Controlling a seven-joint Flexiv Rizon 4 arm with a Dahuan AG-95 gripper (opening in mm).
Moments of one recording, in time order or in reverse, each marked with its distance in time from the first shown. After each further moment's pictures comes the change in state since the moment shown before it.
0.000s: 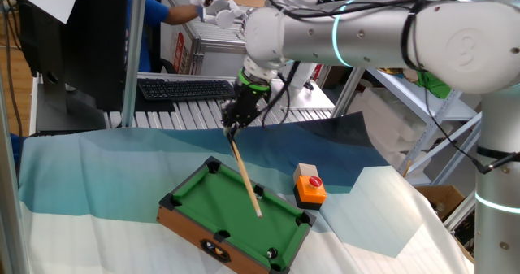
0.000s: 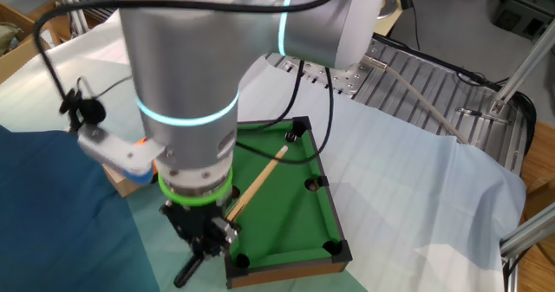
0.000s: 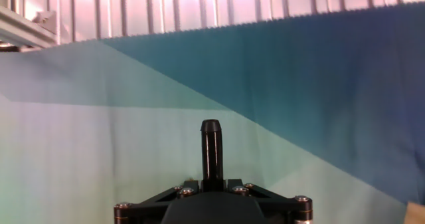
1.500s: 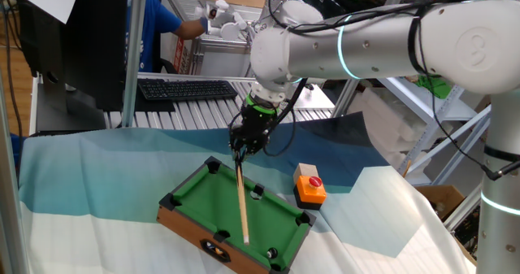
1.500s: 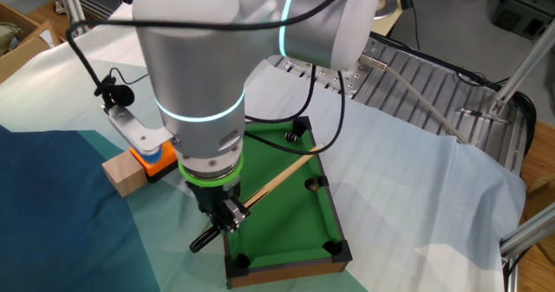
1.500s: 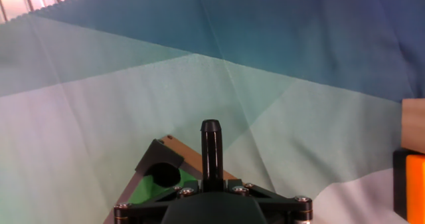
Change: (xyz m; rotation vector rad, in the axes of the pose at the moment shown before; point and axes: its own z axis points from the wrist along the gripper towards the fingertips) arm 0.068 -0.022 0.026 0.008 0.078 0.261
